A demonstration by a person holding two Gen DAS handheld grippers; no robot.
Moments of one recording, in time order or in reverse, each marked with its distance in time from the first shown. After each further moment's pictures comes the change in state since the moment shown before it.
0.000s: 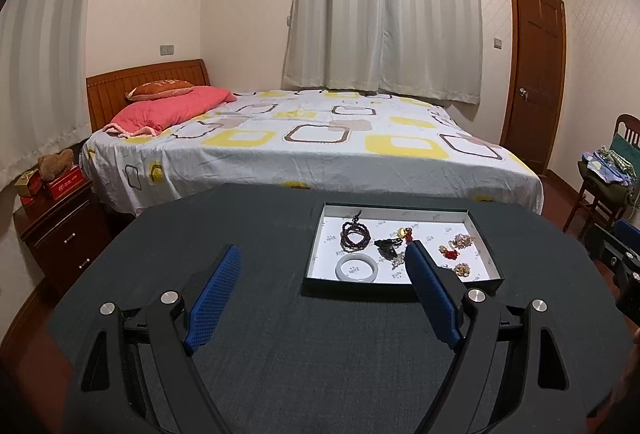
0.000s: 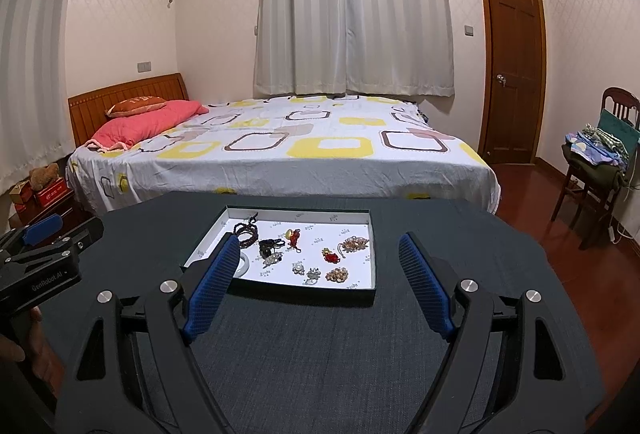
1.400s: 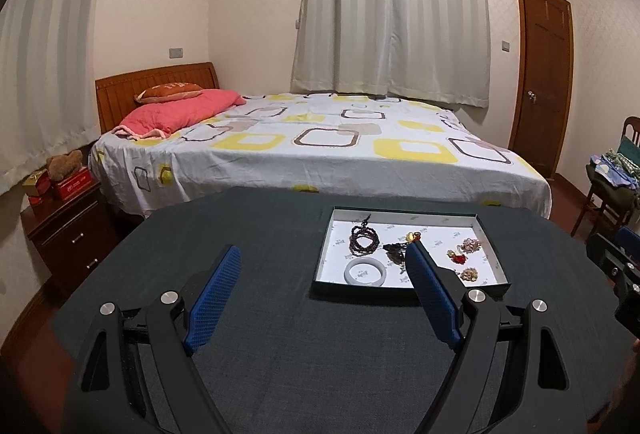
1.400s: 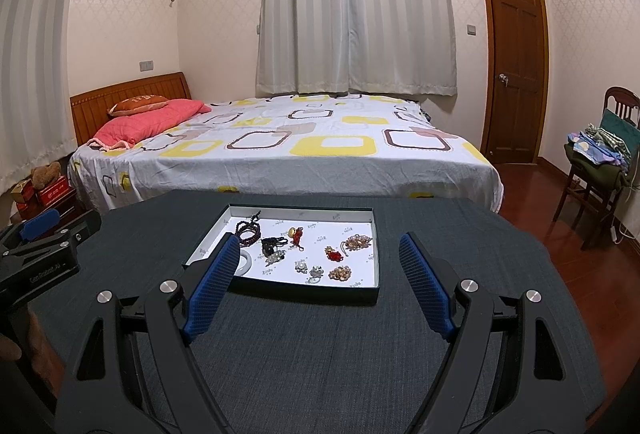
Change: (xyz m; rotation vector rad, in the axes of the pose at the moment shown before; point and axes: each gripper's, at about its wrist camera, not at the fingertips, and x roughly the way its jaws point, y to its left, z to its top) left arm -0.001 0.001 0.002 -0.003 -0.012 0.029; right arm -0.002 0.004 0.000 0.000 -0.002 0.002
